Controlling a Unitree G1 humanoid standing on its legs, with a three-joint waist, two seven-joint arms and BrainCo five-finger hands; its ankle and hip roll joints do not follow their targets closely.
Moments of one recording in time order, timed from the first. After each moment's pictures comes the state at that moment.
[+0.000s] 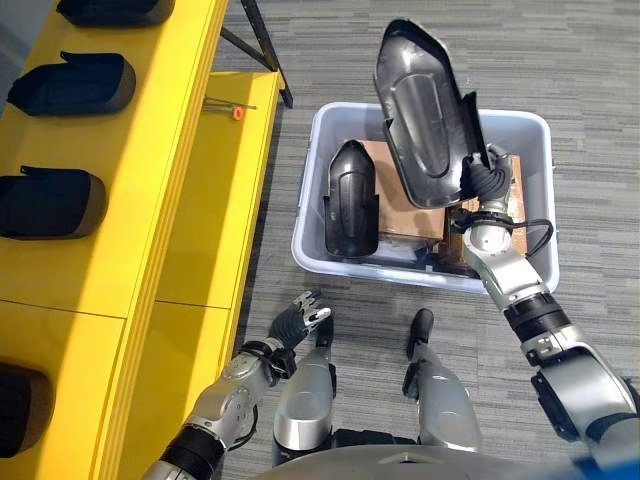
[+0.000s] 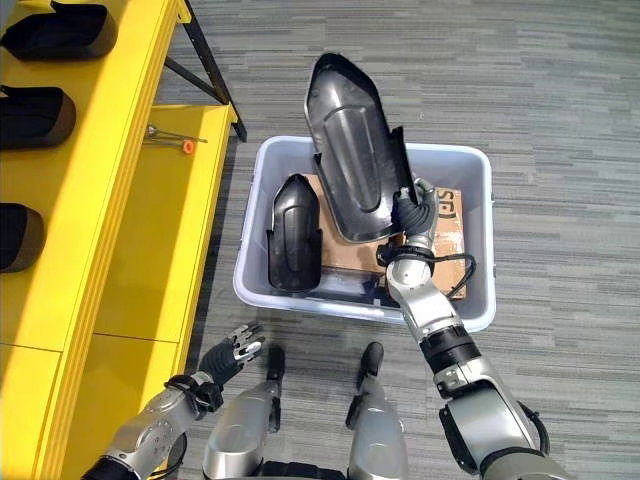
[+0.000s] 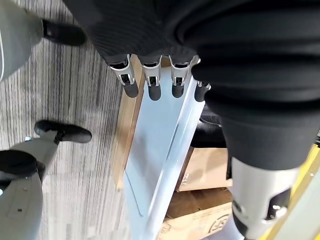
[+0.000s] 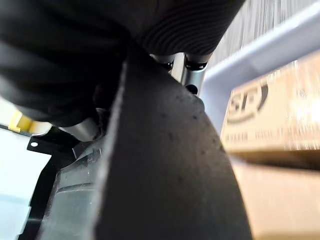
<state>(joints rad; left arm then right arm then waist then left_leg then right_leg) 0.08 0.36 -0.33 0.25 -0.73 0.11 -0.15 -0.51 -0.36 0.29 0.29 0.27 0.05 -0.58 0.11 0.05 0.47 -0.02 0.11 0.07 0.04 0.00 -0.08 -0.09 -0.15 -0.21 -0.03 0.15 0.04</state>
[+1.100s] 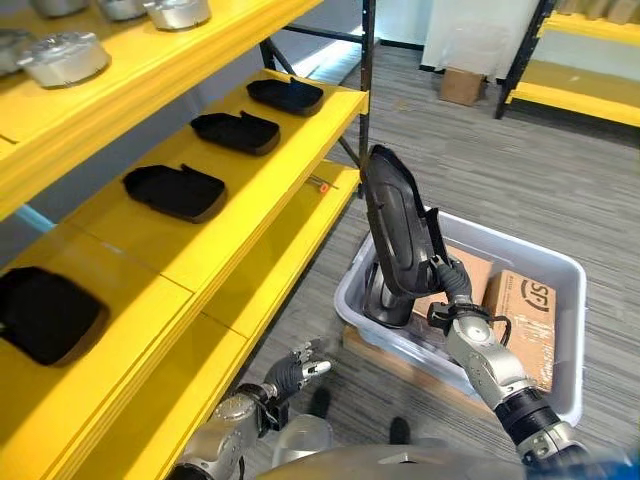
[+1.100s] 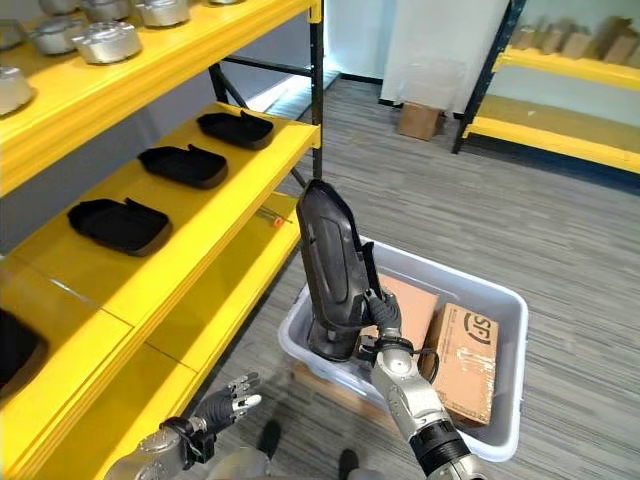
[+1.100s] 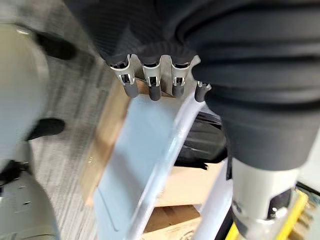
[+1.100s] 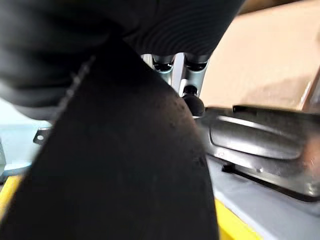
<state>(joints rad) 0.20 0.36 -0.35 0.30 -0.56 0.22 -0.23 -0.14 -0.29 0.34 0.26 0.49 0.05 -0.43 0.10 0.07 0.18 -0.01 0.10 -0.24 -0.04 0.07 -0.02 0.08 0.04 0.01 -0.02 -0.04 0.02</state>
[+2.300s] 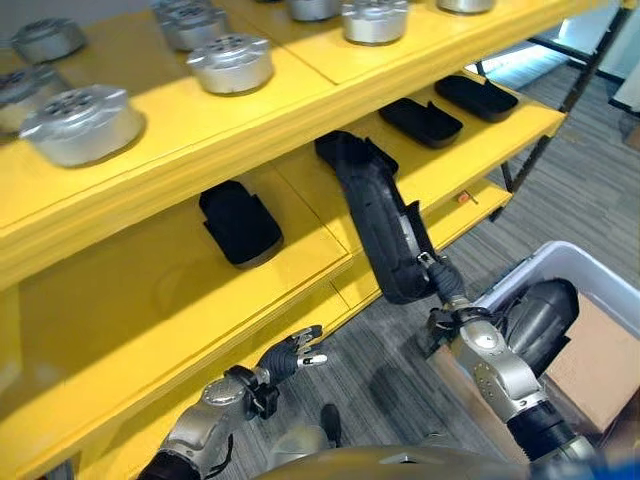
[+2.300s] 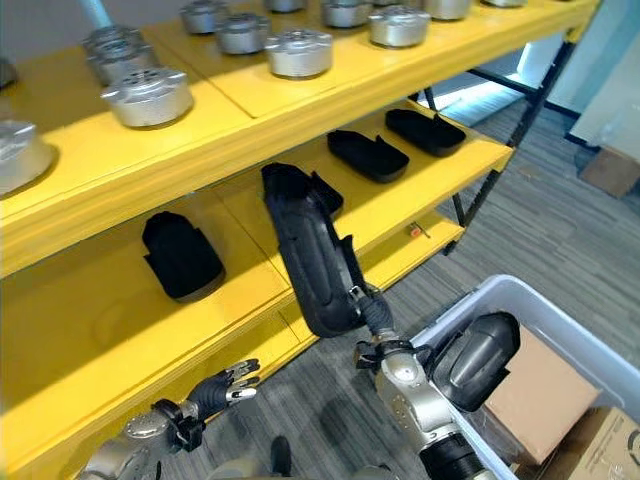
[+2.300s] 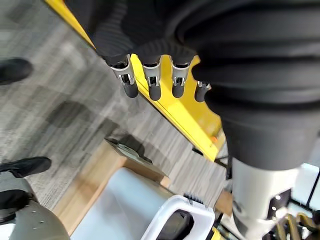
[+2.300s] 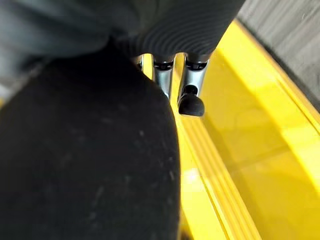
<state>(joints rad) 0.19 0.49 -0.33 0.18 -0.50 0.23 -0.32 -0.07 -0.30 0.40 0.09 0.49 0.05 -0.21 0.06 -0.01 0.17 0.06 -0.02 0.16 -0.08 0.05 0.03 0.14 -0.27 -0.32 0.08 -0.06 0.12</state>
